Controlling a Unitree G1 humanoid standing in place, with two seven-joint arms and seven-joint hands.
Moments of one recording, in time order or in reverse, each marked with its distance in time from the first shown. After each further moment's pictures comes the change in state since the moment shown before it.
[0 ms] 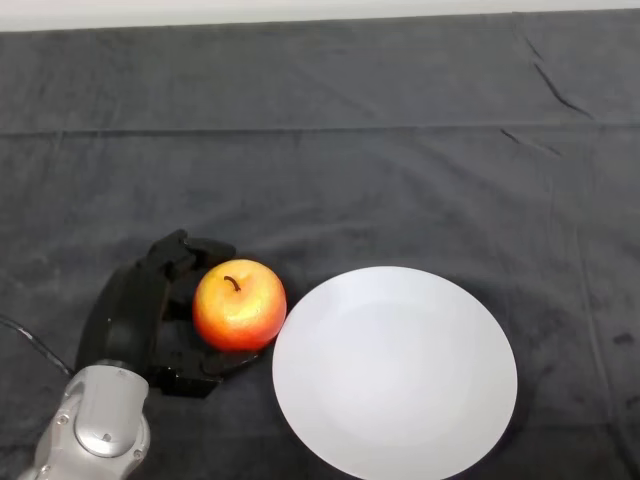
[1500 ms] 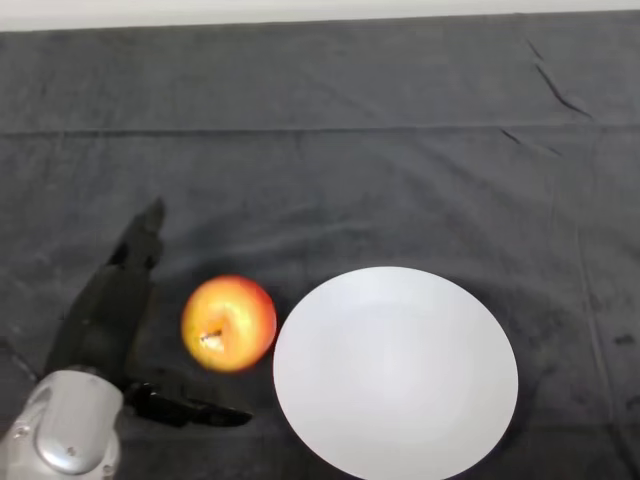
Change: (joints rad) left arm 0.069 0.069 -0.013 -0.255 -0.001 0.231 -0.114; right arm 0.000 0.000 0.000 0.000 0.000 0.000 0.000
